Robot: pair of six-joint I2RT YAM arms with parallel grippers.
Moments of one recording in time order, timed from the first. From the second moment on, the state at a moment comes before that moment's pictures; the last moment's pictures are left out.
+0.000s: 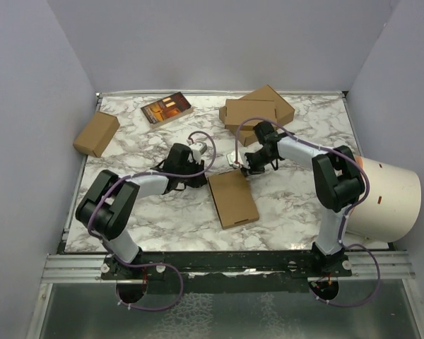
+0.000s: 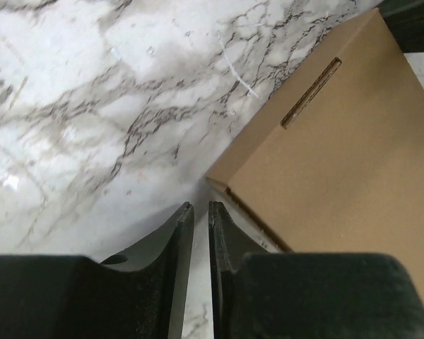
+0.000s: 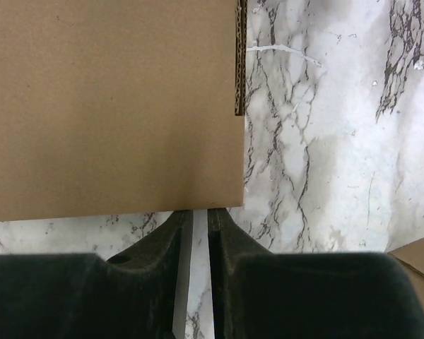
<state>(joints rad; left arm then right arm) -0.50 1.67 0.77 0.14 0.31 -0.21 0.43 1.94 1.29 -0.63 -0.60 -1.40</state>
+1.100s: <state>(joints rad) -0.67 1.49 0.59 0.09 0.30 -0.49 0.46 1.74 1.05 -0.55 -0.55 -1.29</state>
